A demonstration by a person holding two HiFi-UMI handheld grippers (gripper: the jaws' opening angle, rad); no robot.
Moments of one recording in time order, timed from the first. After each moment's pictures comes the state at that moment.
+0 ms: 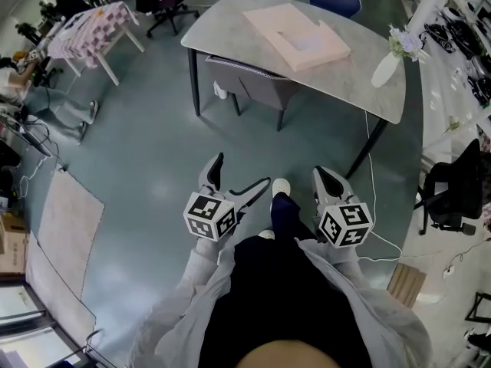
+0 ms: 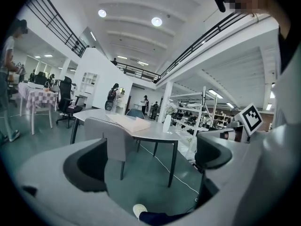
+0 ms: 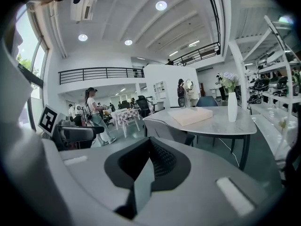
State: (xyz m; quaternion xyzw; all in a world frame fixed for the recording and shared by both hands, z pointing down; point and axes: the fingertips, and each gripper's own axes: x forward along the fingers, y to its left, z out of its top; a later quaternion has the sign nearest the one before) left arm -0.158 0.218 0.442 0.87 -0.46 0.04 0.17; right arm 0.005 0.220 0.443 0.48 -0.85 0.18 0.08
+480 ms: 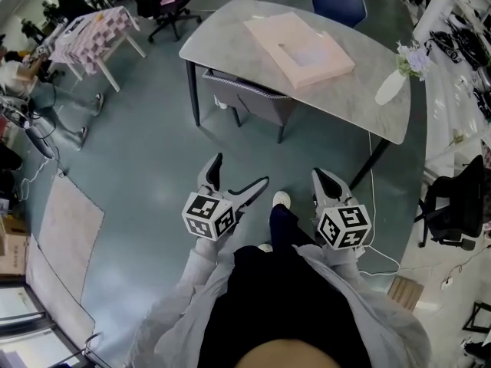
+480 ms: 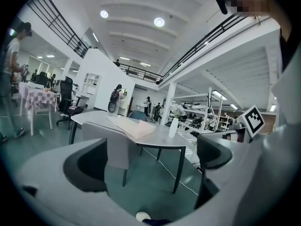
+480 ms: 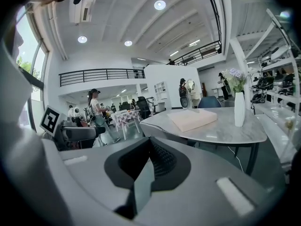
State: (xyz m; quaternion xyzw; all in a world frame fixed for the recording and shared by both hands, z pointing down) left arm -0.154 0.136 0.439 0.86 -0.47 0.04 0.17; right arm 0.010 0.139 0.442 0.47 -0.86 0.18 0.08
